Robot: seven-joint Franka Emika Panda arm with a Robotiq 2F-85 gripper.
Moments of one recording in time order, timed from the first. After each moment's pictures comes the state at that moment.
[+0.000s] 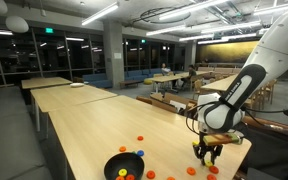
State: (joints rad) arm -0.06 -0.02 -0.05 -2.74 0.02 2.62 0.56
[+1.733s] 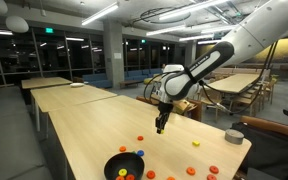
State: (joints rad) arm 0.03 0.11 0.05 -2.19 0.08 2.46 -0.24
